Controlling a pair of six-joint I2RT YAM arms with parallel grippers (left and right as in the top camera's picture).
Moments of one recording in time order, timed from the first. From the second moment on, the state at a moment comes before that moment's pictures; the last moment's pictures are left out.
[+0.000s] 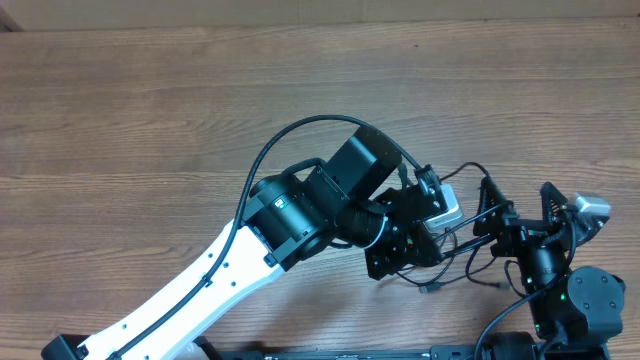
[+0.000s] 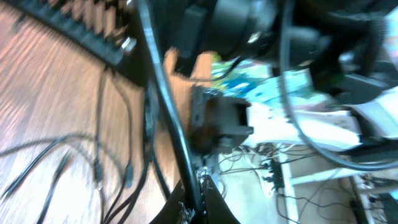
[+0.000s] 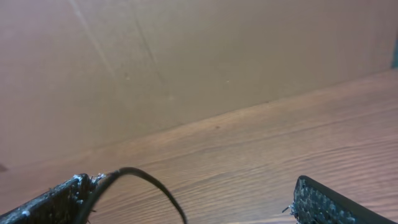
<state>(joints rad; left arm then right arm) -0.88 1.45 1.50 -0.90 0.72 0.11 0.04 0.30 0.54 -0.35 -0.01 0.33</state>
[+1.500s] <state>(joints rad) -0.51 1.39 1.51 -1.12 0.26 -0.05 0.05 0.30 0.54 -0.51 0.21 0.37</state>
